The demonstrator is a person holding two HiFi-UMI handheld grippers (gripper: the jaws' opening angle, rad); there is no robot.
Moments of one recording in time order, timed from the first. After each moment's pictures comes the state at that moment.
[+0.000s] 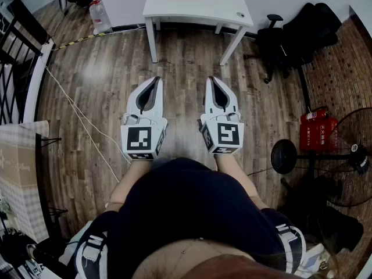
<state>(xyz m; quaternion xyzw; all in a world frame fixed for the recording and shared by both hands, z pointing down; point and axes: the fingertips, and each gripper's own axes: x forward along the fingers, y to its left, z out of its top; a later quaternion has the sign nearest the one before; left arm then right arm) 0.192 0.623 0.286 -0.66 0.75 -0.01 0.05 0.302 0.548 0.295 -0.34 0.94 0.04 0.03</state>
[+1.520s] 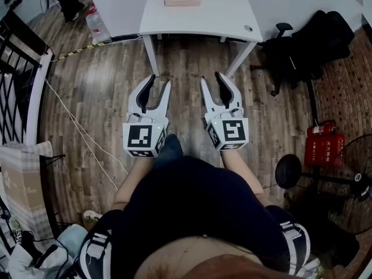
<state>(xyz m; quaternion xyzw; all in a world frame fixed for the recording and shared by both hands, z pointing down) 0.108 0.444 0.306 -0.68 0.73 0.00 0.03 0.212 0.373 0.309 -0.29 0.95 0.04 0.03</state>
